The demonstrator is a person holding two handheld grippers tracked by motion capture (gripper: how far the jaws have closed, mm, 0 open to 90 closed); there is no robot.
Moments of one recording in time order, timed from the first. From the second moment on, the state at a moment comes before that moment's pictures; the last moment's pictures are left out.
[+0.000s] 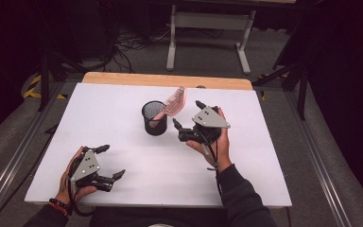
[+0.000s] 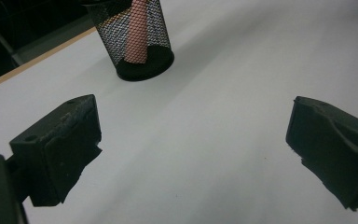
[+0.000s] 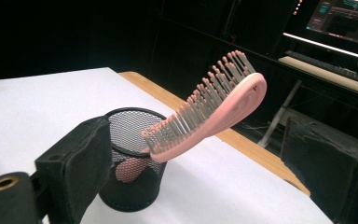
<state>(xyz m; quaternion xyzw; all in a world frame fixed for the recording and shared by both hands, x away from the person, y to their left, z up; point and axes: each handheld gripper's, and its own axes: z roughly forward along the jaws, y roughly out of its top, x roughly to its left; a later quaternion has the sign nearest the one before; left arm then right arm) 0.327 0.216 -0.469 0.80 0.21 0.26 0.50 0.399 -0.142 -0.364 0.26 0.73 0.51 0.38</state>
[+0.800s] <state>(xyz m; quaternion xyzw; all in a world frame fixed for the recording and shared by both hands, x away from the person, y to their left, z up) 0.327 0.217 -0.469 0.80 0.21 0.25 0.50 0.388 -0.155 -0.376 0.25 0.74 0.50 0.38</state>
